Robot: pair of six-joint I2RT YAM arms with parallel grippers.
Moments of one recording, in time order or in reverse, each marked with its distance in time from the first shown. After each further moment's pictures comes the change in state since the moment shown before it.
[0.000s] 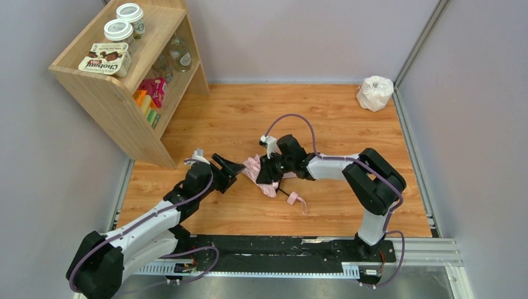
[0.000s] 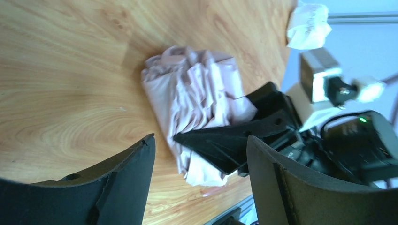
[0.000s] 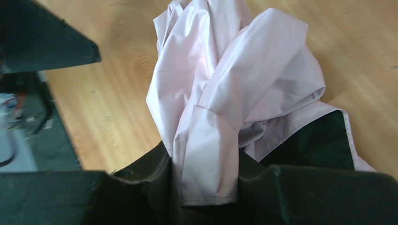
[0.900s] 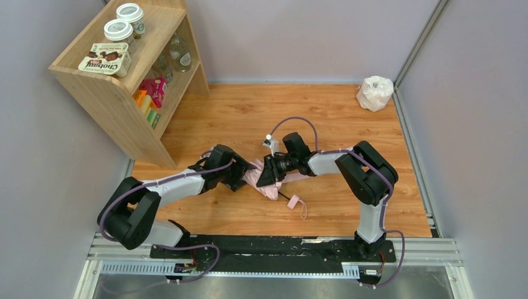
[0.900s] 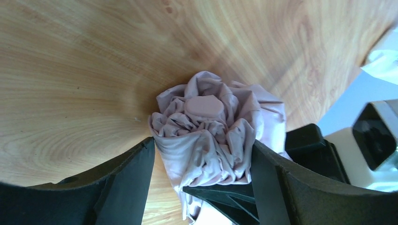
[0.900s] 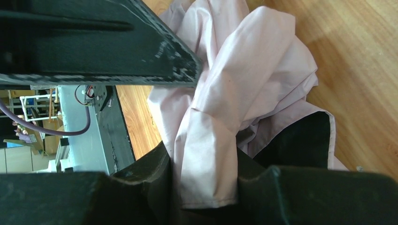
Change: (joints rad) left arm -0.004 0.474 0.275 -0.142 0.084 -0.167; right arm -0.109 0.116 -0.003 0.106 -0.400 0.167
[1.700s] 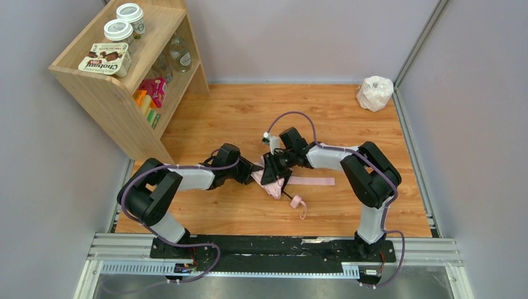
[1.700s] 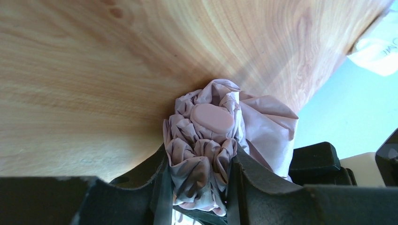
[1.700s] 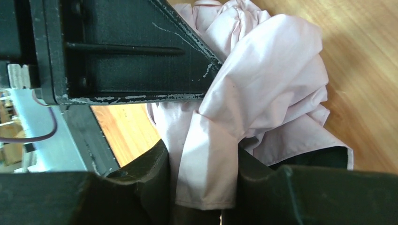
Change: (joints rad) left arm -0.010 0.246 0.034 0.192 0.101 -0.074; right arm 0.005 -0.024 0.123 -0.328 0.115 -0.140
